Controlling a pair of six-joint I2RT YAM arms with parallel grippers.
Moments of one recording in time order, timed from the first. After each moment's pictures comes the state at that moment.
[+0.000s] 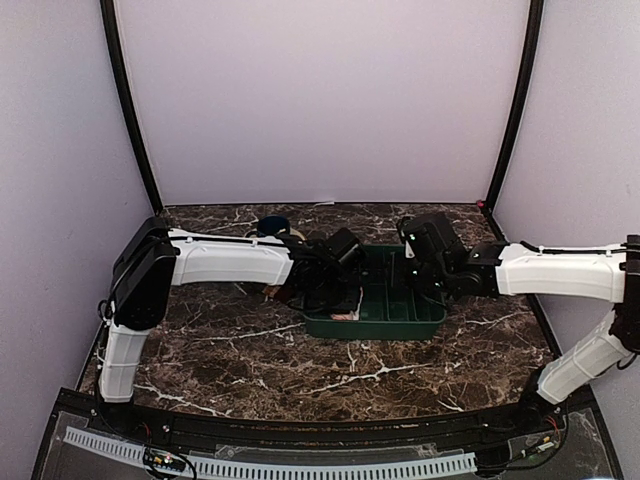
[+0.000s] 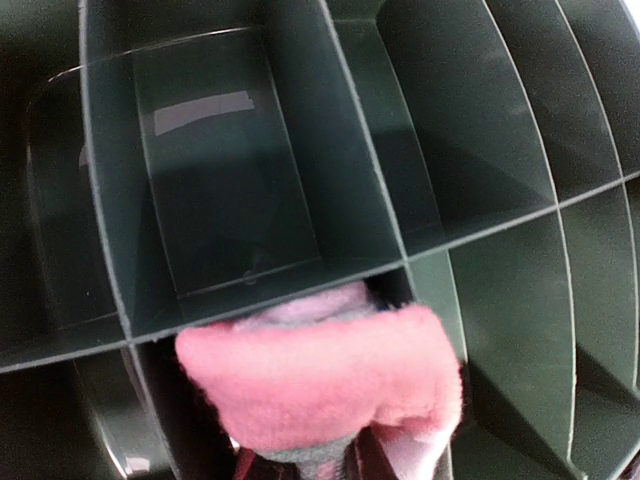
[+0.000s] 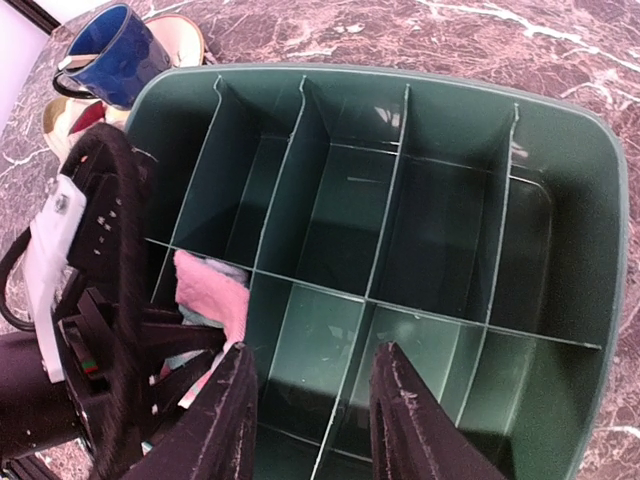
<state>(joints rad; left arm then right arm) -1.01 2.18 1.70 -0.58 -0.10 -0.74 0.84 1.41 0.92 -0.23 0.32 0.61</state>
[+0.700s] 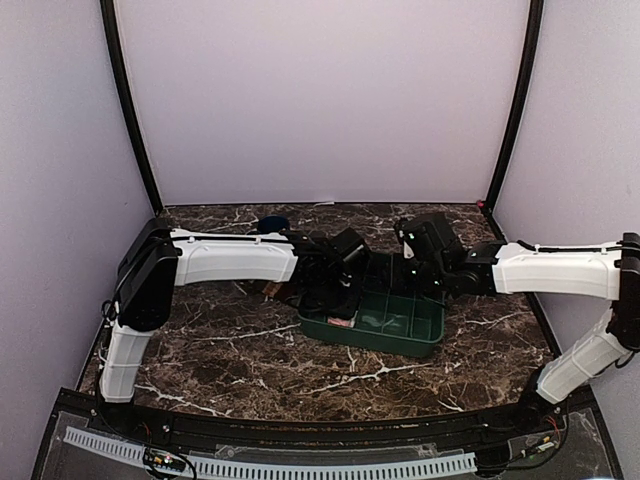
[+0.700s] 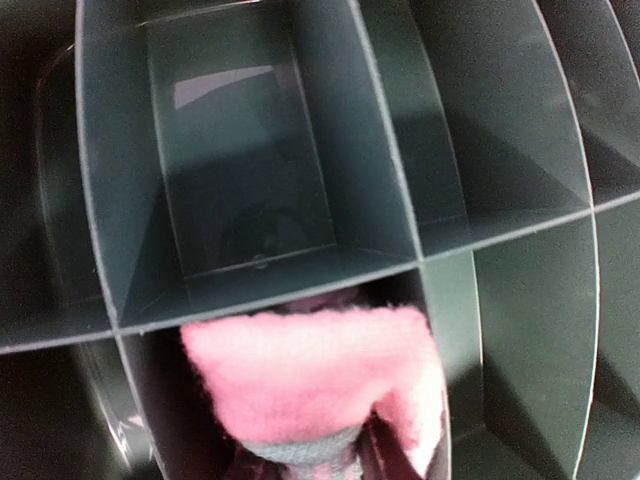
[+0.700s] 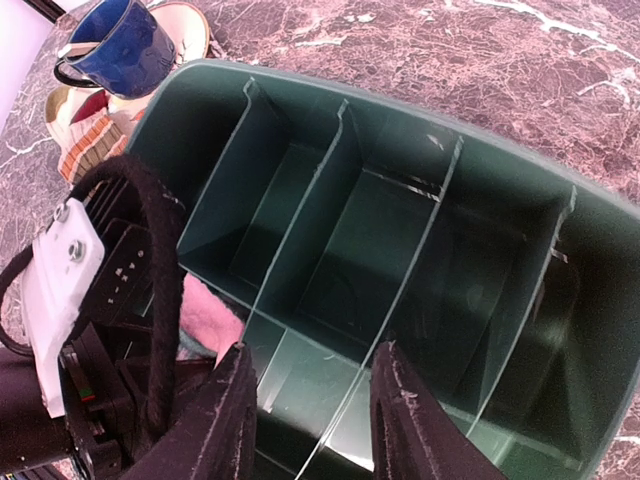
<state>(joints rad) -1.01 2.21 1.78 -0.73 -0.06 -0.61 0.82 1.44 0.92 -0.21 0.27 0.59</state>
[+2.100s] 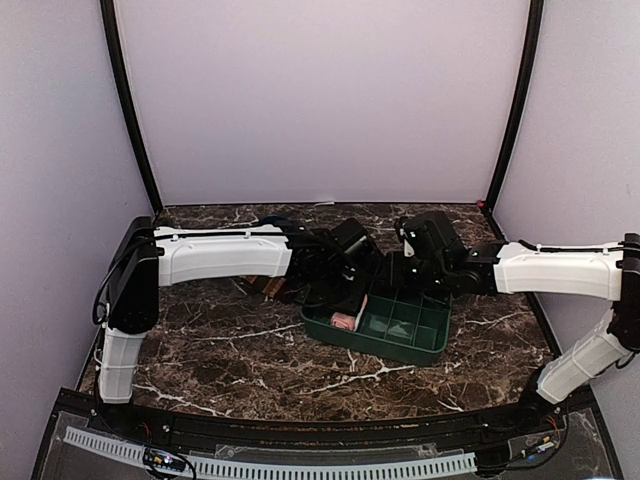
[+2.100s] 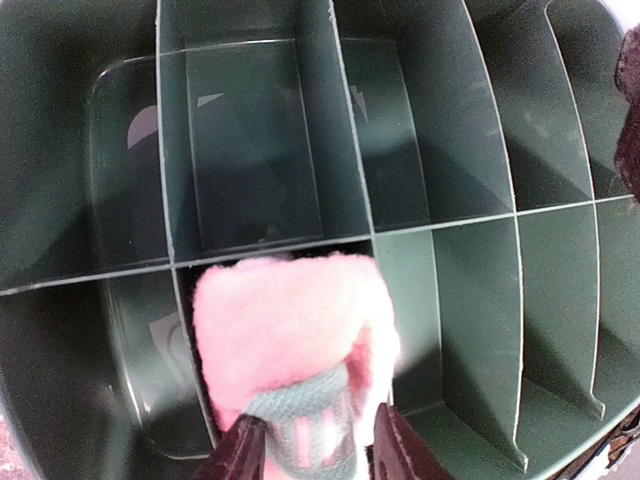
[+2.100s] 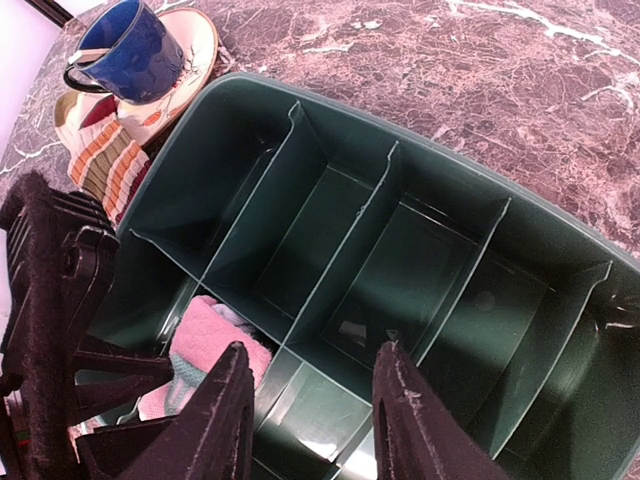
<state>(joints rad) -1.05 2.14 1.82 -0.78 -0.08 -0.62 0.82 1.43 0.93 -0.20 0.26 0.59</state>
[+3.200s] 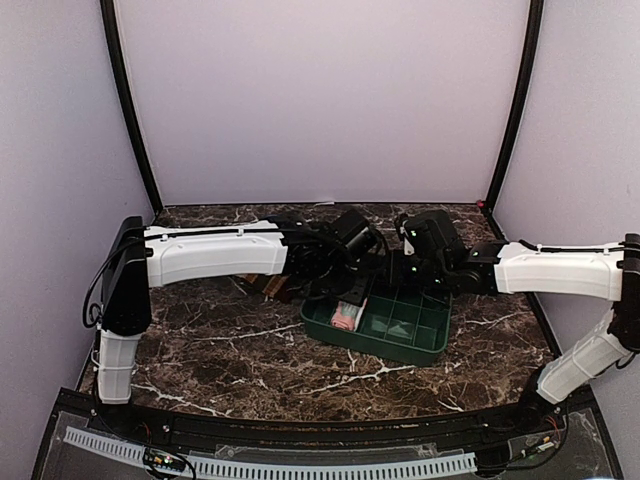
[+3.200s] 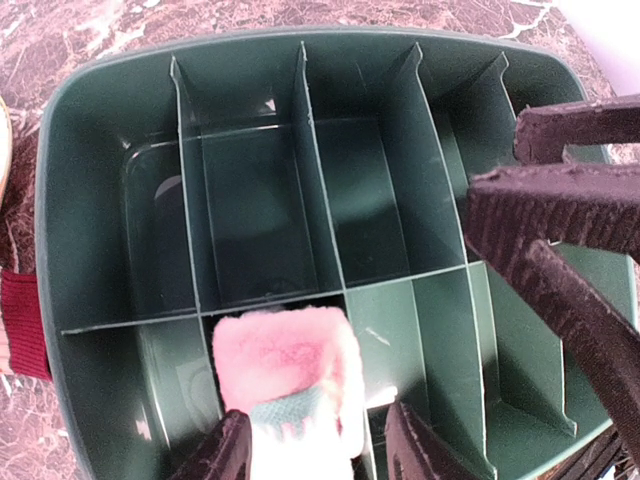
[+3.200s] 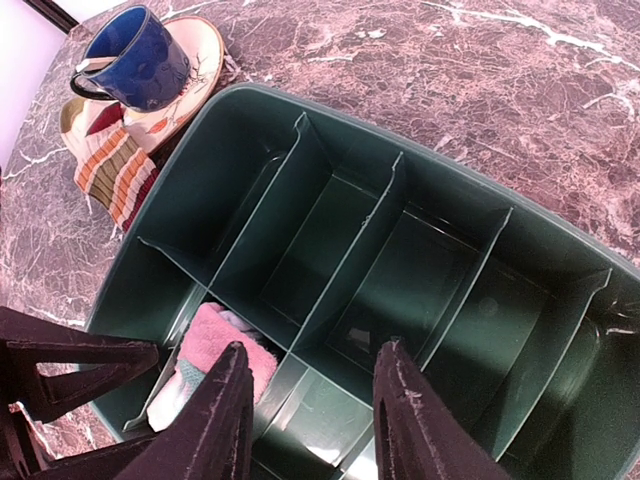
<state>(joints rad) -1.08 2.10 1.83 -0.73 -0.20 -0.57 0.82 1.43 0.93 -0.19 0.26 0.59</state>
